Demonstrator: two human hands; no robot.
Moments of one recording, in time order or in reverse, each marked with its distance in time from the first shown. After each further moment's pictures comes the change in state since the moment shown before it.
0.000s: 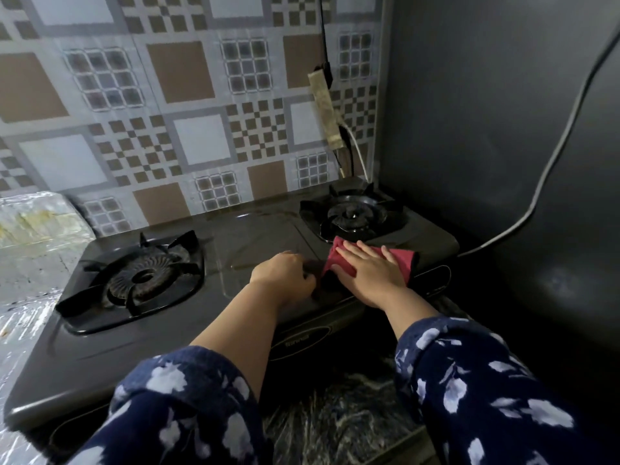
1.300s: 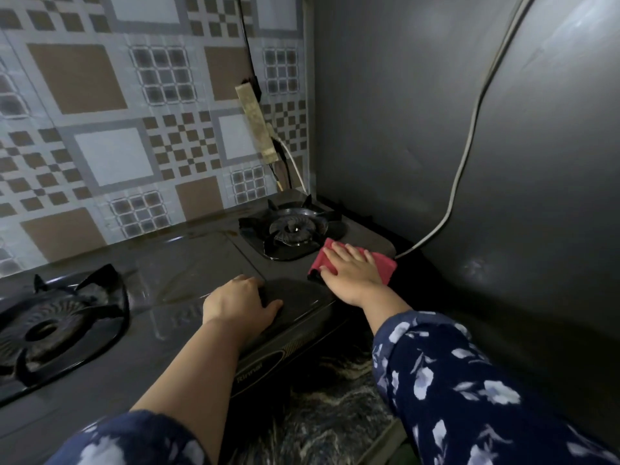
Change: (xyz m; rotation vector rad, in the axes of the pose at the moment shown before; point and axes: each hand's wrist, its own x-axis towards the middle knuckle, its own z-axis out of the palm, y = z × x) left_hand 0.005 0.011 0.015 0.041 0.106 0.034; right_hand 0.000 0.046 -0.019 0.004 -0.040 0.262
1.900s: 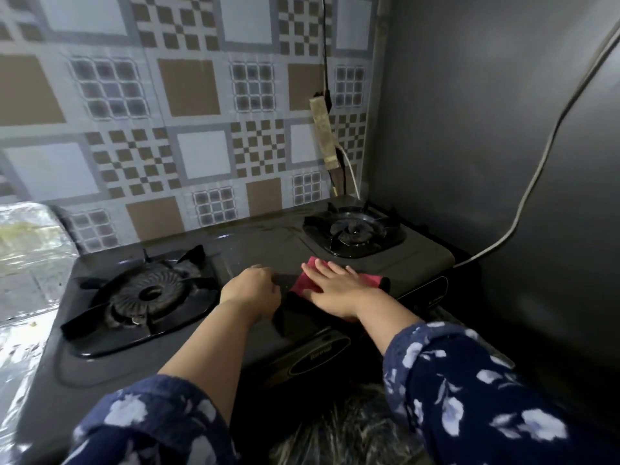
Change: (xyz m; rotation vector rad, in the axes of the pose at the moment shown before) left_hand -0.017 -0.099 -0.024 -0.120 0.005 -0.038; right_hand -0.031 -0.137 0.012 -0.108 -0.233 -0.278
